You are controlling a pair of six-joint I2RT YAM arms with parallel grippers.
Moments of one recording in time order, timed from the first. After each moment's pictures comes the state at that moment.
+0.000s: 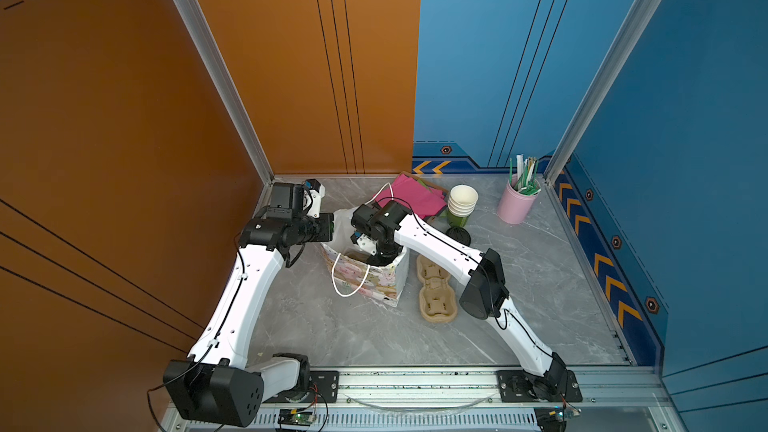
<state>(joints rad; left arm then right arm) -0.10 1.23 1.29 -0.88 0.25 -0.15 0.94 2.42 2.47 -1.54 -0.06 -0.03</state>
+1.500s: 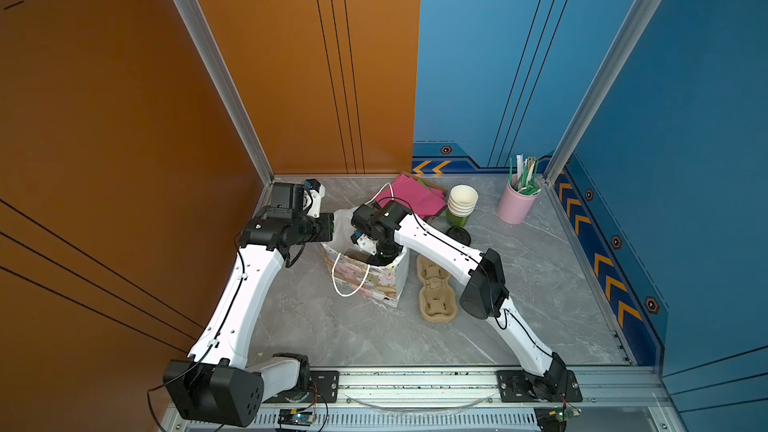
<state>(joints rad) -0.10 1.23 1.29 -0.88 0.25 -0.15 0.94 2.42 2.47 -1.54 -0.06 -0.03</state>
